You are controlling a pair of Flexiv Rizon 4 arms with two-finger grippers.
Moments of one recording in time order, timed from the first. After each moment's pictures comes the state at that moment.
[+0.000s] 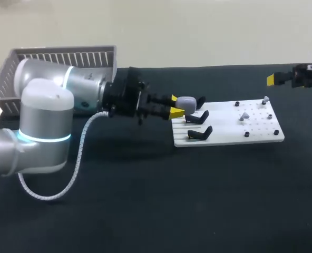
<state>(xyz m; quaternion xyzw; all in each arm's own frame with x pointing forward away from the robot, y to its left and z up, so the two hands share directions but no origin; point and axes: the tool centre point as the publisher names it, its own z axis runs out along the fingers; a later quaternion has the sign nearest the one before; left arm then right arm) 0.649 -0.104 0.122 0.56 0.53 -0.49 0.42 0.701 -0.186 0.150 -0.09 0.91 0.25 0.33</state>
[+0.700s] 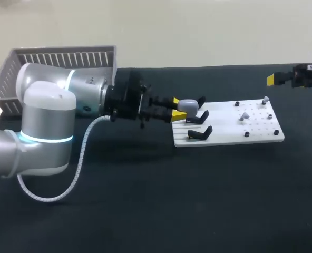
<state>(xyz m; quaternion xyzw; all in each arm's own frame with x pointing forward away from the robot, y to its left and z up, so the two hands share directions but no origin) 0.644 -0.109 0.118 0.56 0.51 -0.48 0.43 0.701 -0.186 0.150 -0.09 0.91 0.25 0.33</state>
